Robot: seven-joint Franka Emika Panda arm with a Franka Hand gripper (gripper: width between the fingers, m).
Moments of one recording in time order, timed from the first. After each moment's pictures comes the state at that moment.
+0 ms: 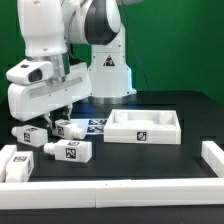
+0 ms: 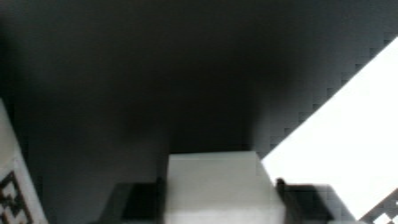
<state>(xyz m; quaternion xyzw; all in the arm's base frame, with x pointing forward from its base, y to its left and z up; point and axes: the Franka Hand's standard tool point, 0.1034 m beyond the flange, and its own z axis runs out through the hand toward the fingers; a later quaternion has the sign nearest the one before) 0.355 -0.145 0.014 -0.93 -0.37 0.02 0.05</state>
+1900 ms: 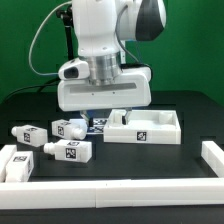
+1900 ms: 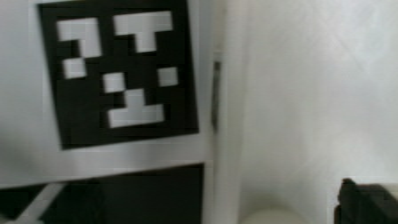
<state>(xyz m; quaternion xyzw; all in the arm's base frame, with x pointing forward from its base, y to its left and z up) 0.375 -0.026 0.009 -1.00 0.06 0.05 0.04</state>
